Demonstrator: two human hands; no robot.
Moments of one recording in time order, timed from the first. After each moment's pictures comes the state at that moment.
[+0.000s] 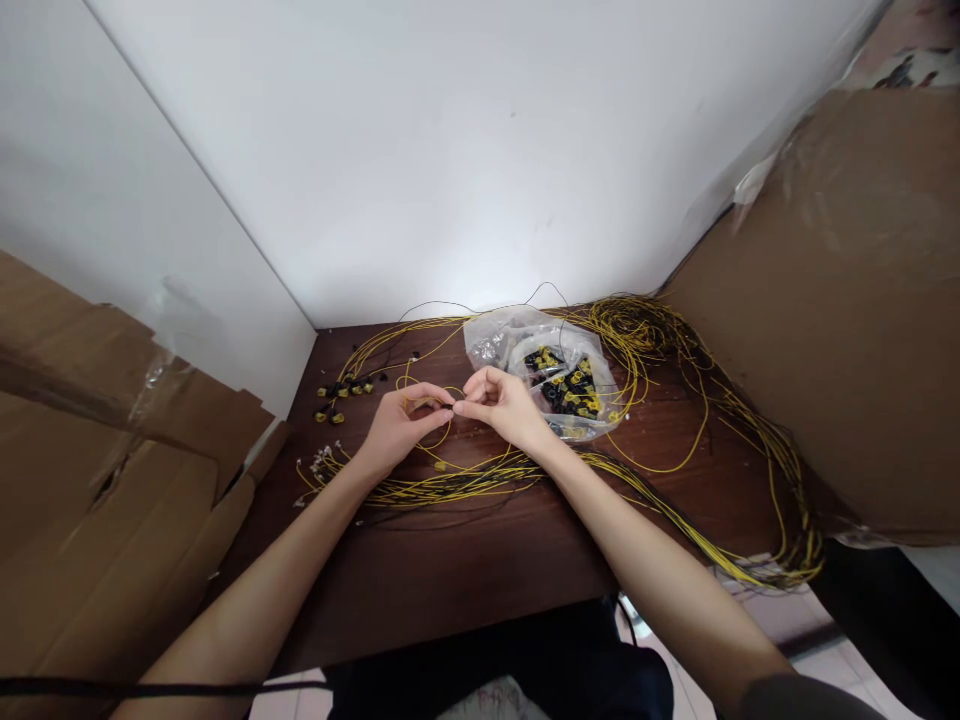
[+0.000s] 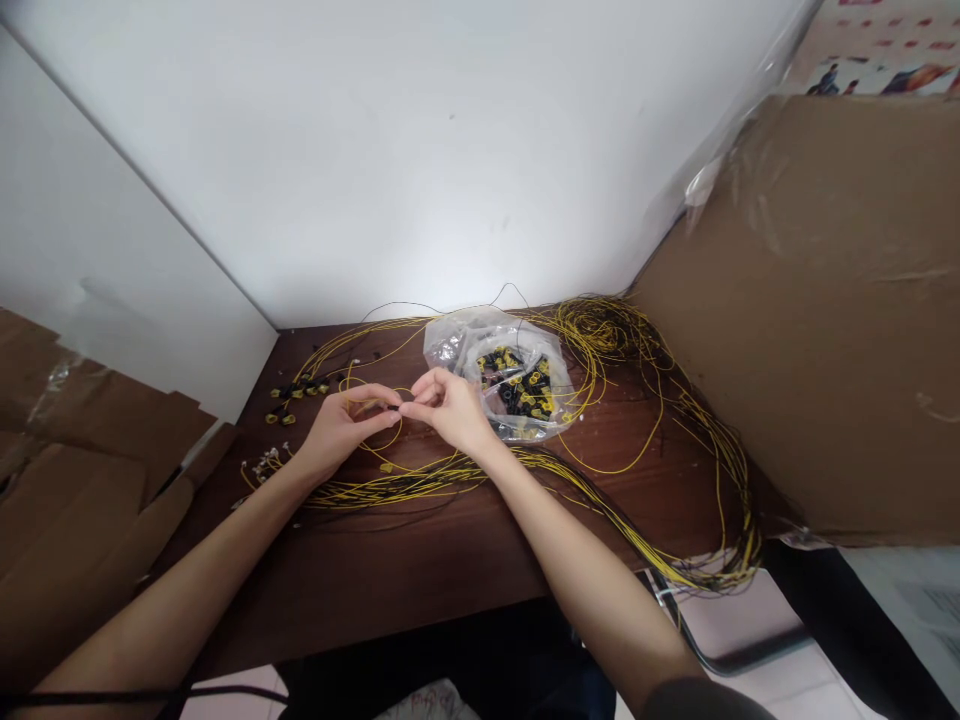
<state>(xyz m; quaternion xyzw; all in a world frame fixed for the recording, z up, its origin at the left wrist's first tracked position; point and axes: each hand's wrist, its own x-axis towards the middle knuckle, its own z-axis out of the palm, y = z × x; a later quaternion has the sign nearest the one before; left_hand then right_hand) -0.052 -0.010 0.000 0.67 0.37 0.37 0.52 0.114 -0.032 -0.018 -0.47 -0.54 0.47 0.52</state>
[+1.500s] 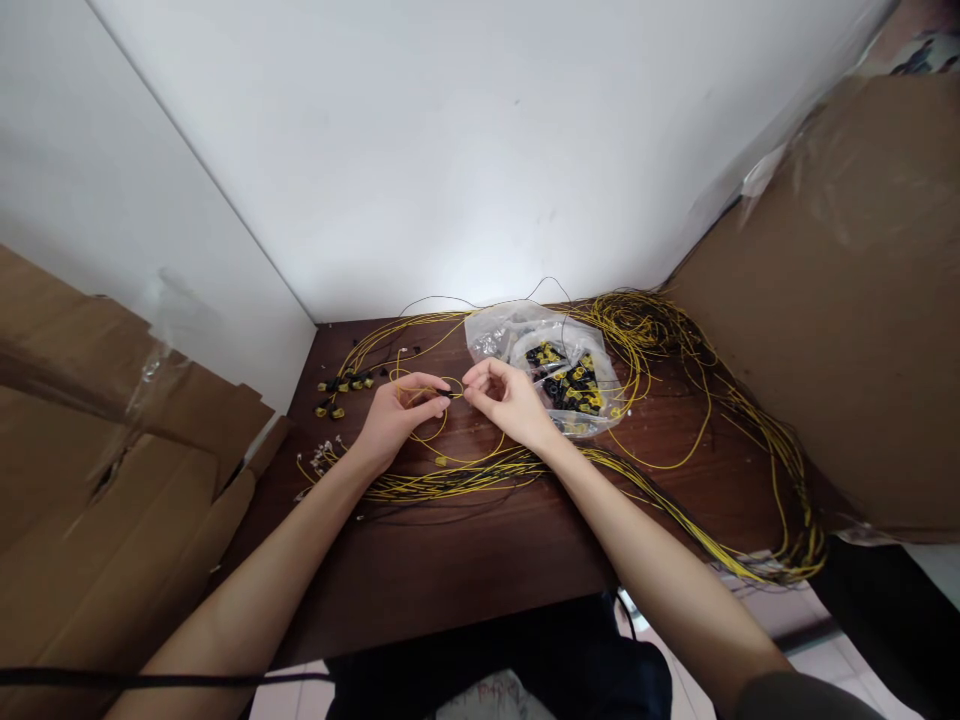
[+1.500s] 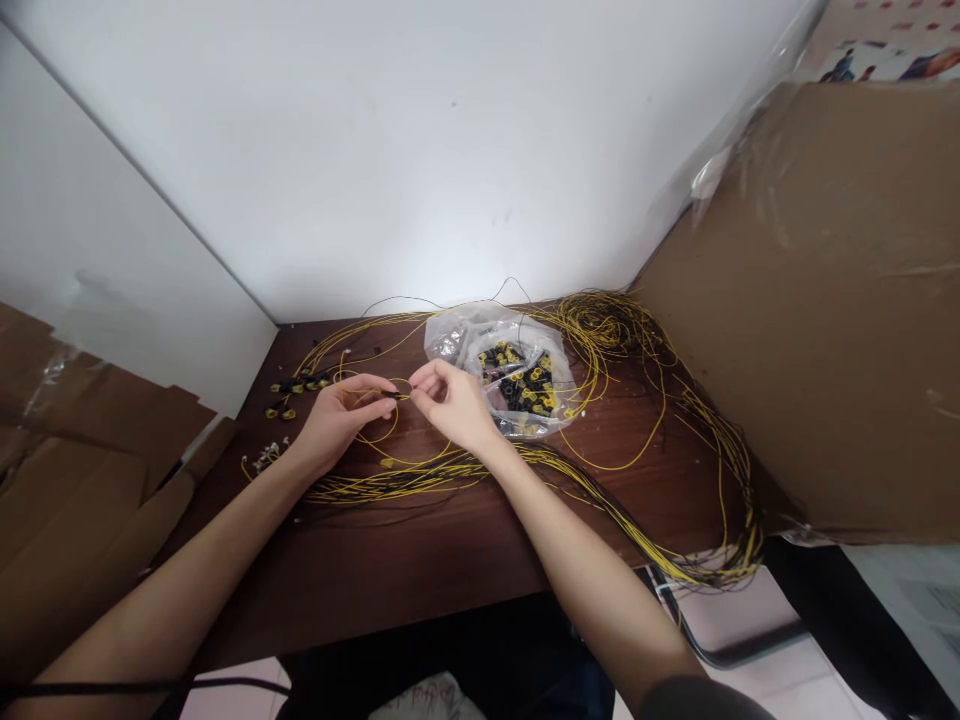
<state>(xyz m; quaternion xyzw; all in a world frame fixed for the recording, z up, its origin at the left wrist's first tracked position) -0.053 -0.008 -0.003 0.59 0.38 0.39 0.60 0.117 -0.035 -0.012 -0.50 -0.61 0.36 0.50</state>
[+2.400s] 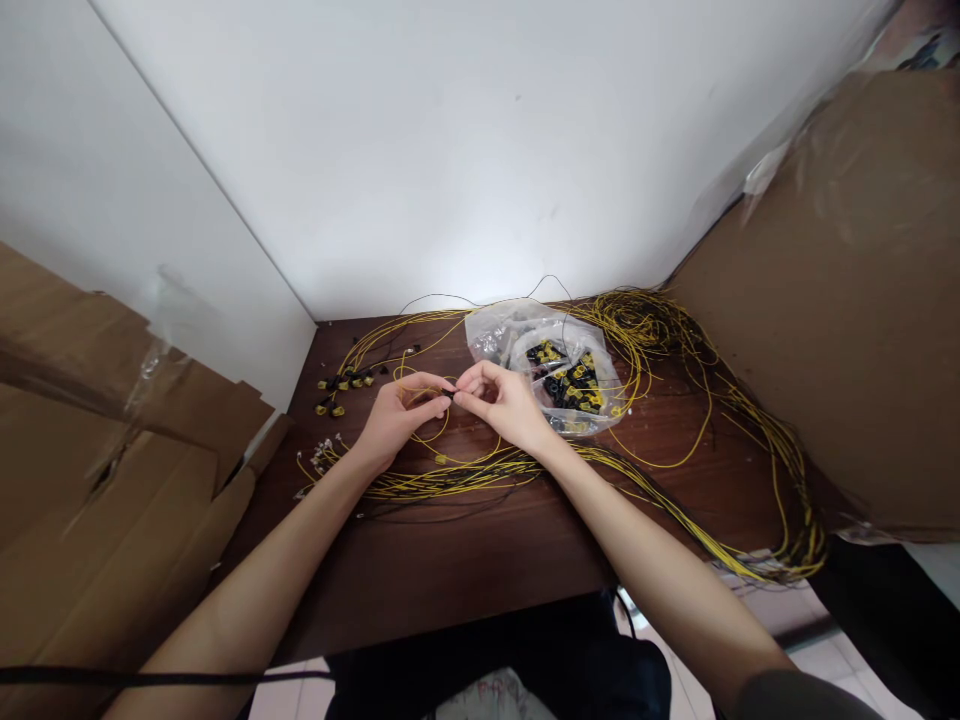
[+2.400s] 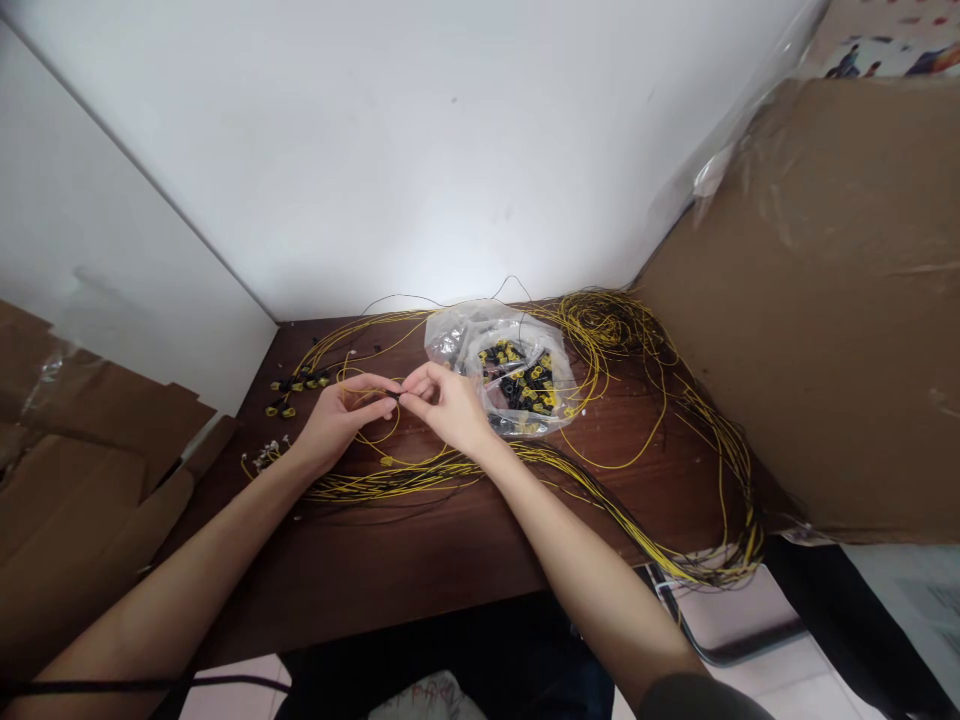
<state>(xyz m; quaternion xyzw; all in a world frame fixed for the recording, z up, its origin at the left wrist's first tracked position) -0.054 -0.009 -0.002 0.62 0.37 0.38 0.59 0.112 -0.038 -0.011 -0.47 -0.62 0.39 0.50</state>
